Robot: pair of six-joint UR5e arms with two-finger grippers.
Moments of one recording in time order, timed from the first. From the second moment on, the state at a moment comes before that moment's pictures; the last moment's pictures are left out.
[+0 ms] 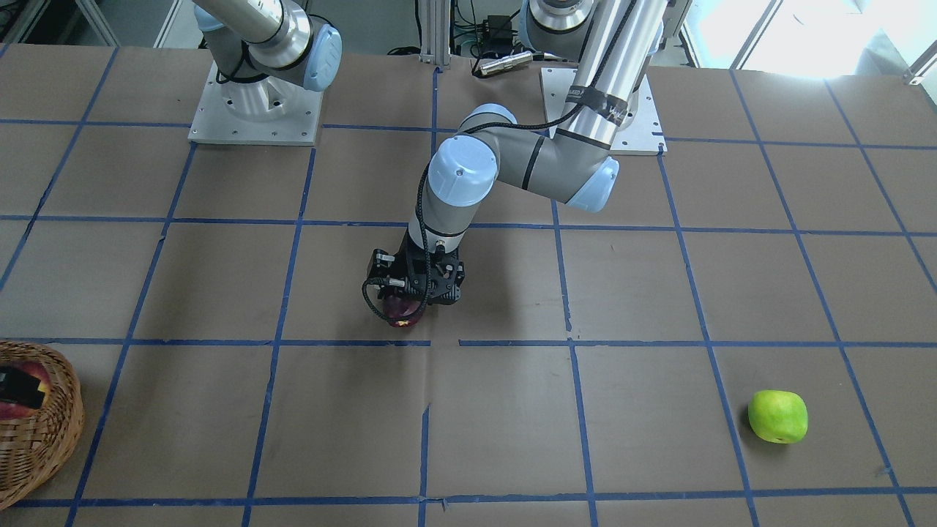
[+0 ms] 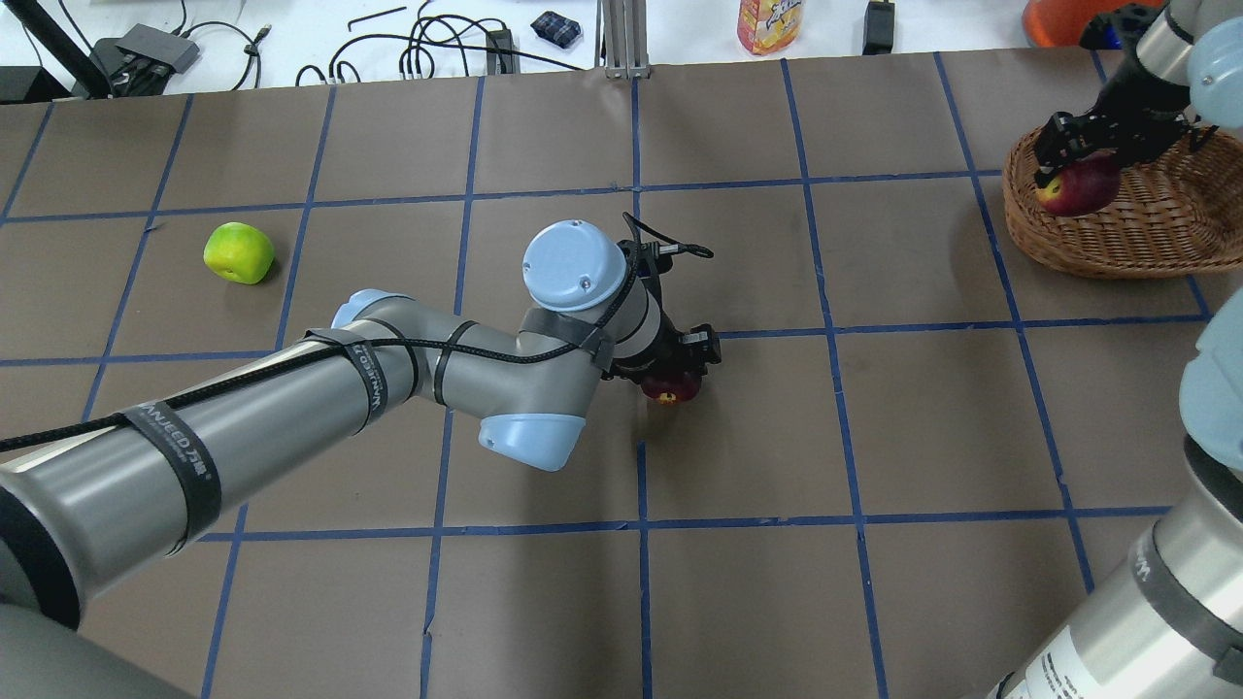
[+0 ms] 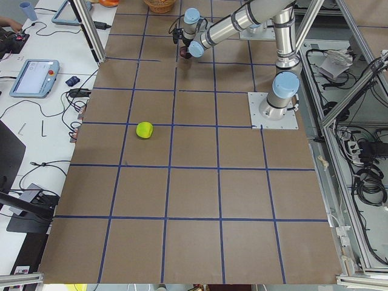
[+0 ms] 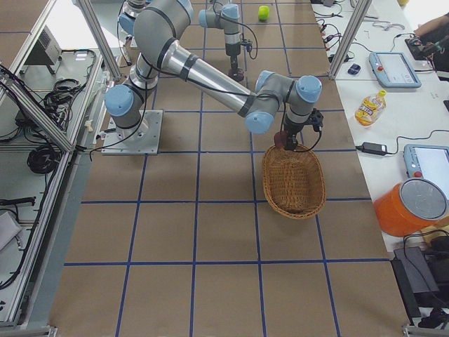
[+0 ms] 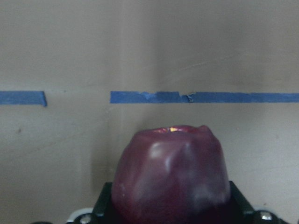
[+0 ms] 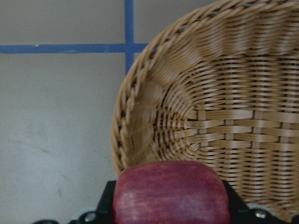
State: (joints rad) left arm -1.98 -2.03 -1.91 -0.57 1.36 -0.43; right arm 1.13 -0.99 1.32 -1.89 -1.56 -0.44
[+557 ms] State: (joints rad) left arm -1.77 -1.94 -1.88 -0.74 1.36 -0.11; right arm 1.07 -0.91 1.24 -1.95 -1.58 -0.50
